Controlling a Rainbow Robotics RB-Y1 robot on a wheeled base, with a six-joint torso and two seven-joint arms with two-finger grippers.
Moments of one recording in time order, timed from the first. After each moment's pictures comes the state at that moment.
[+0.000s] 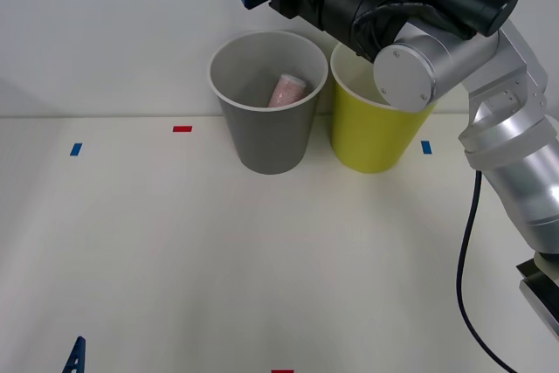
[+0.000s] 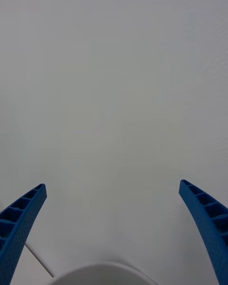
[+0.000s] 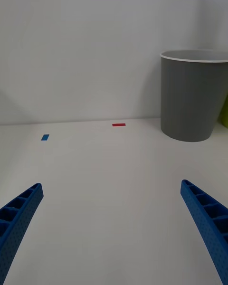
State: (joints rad) right arm -0.83 -0.41 0.35 -1.68 -0.66 0.45 1.62; left arm 1.23 0.57 -0.21 -2.21 0.40 -0.70 -1.68
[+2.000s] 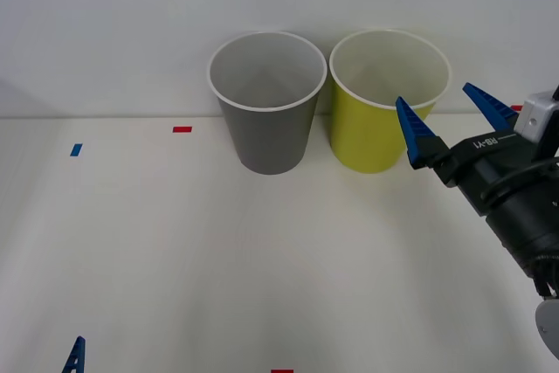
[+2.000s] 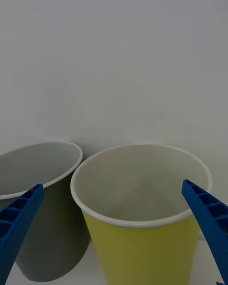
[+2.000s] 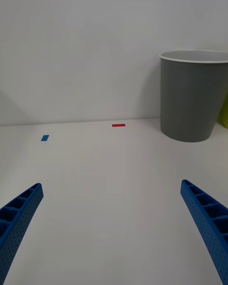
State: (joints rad) right arm 0.23 -0.52 0.08 -2.28 -0.58 0.17 1.57; left arm 1.23 0.57 -0.21 -2.21 0.40 -0.70 -1.68
